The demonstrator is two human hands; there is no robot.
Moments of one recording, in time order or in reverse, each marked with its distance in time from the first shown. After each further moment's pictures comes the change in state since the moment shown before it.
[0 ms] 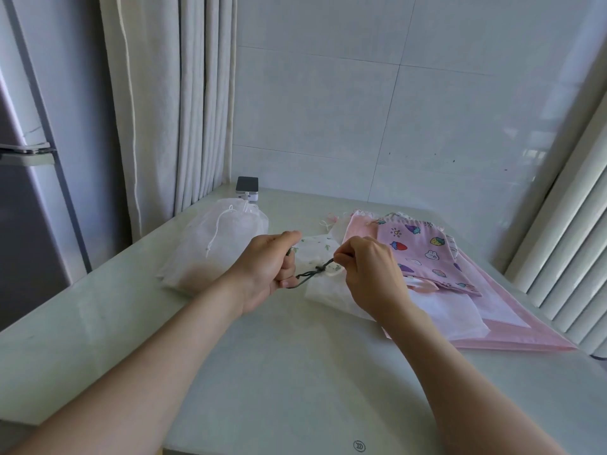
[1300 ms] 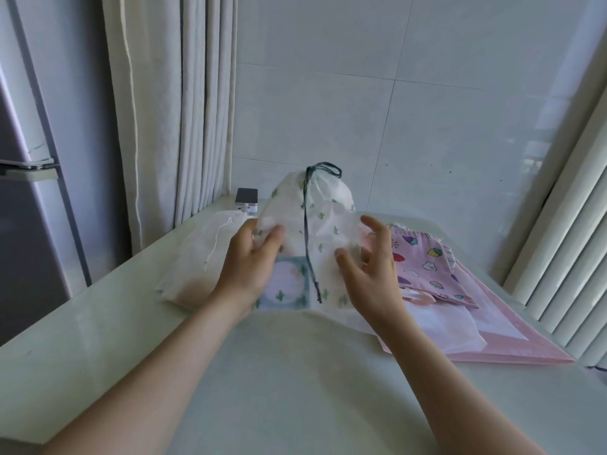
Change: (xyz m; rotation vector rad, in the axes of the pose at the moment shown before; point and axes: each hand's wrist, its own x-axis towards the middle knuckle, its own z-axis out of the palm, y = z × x) left_hand 0.006 0.002 -0.012 0.266 0.365 0.382; right_hand -0.011 -0.025 -0.014 0.643 0.163 0.205
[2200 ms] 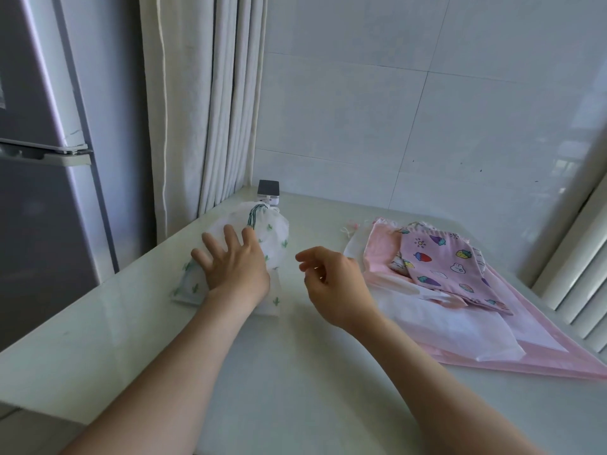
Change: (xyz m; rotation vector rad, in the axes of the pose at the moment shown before) left_hand 0.019 -0.034 -0.036 1.341 0.021 -0.140; right_hand -0.007 -0.003 0.072 -0.319 -0.372 -0.135
